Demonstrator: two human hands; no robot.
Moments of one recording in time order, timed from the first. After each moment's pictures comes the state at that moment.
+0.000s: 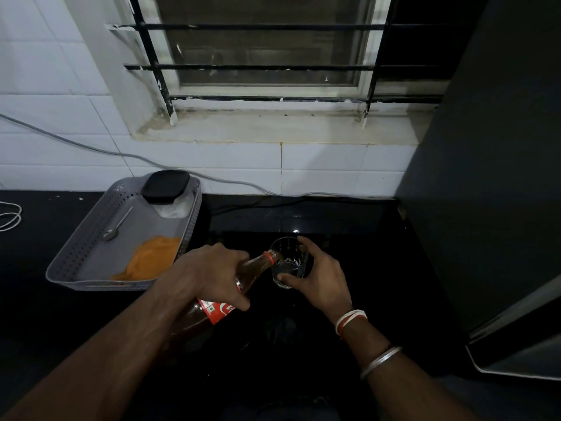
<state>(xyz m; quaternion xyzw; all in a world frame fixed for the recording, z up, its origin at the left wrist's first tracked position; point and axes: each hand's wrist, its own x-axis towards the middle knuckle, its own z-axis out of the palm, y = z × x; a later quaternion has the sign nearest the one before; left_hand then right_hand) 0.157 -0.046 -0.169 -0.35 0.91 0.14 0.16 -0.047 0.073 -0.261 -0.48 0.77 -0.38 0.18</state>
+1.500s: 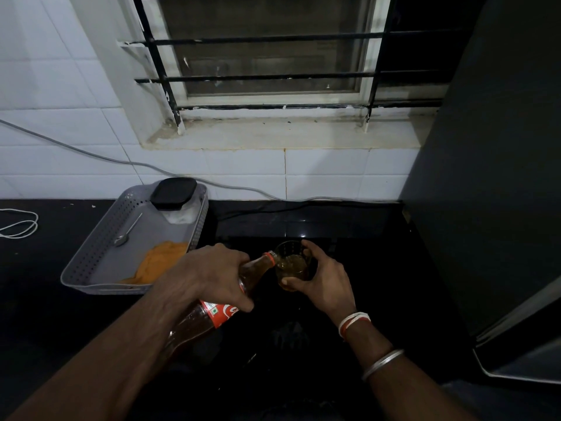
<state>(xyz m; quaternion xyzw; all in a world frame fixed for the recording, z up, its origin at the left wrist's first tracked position) 0.158 -0.036 -0.148 -0.37 0.91 0.10 0.17 -0.047 0.073 -0.260 -0.48 0.77 -0.38 0.18</state>
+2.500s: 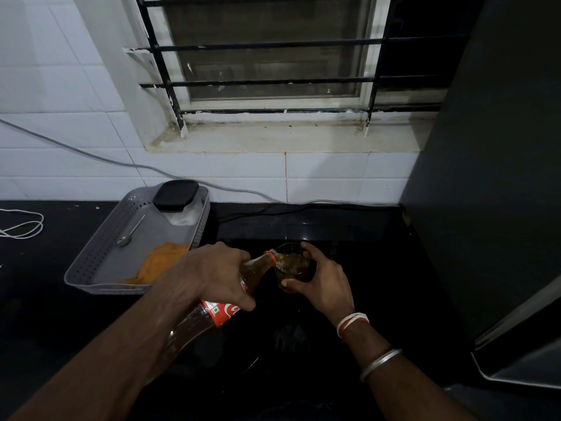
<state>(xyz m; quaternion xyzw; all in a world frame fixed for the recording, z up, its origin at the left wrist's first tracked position) 0.155 -0.026 -0.135 -0.37 0.91 0.09 0.16 -0.047 0.075 -0.259 -0.48 0.78 -0.37 0.17</state>
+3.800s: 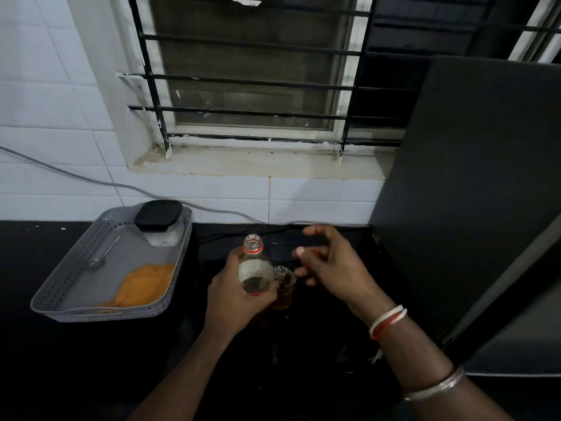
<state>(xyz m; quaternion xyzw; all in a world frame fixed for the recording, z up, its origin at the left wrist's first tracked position) 0.136 0.006 -0.220 -0.41 0.75 0.32 -0.41 -0.034 0.105 -0.135 -0.39 0.66 -0.55 0.32</state>
